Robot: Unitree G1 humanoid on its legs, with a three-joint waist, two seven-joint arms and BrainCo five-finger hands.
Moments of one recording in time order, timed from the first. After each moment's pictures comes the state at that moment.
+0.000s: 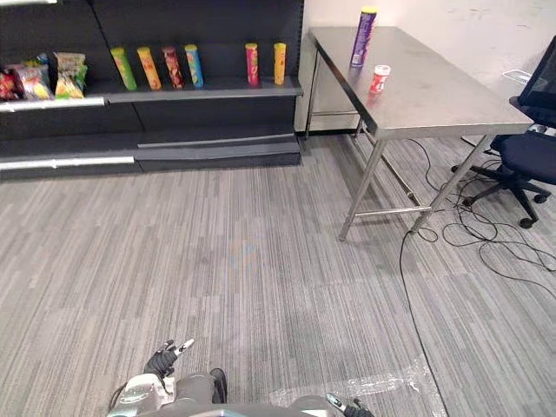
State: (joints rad) left arm 0.00 0.12 0.04 1.09 -0.19 -0.13 0.03; right arm 0.12 -0.07 -0.27 1.16 0.11 -0.05 0.04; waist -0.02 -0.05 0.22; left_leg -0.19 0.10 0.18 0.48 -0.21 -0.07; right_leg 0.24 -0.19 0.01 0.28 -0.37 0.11
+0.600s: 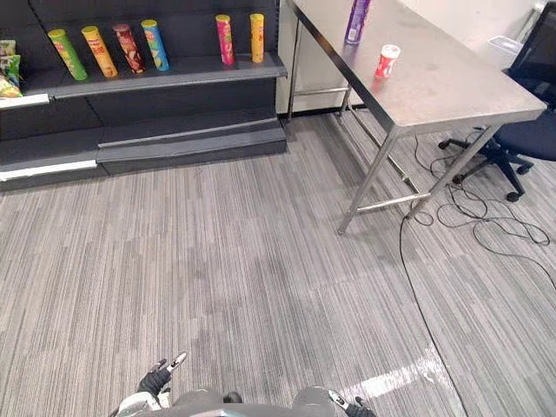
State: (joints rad) left arm 0.08 0.11 0.05 1.10 -0.26 -0.13 0.02; right arm 0.15 -0.06 -0.29 1.13 0.12 -0.06 0.05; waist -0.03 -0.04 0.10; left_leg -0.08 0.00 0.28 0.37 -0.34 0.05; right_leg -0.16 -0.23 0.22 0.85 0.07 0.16
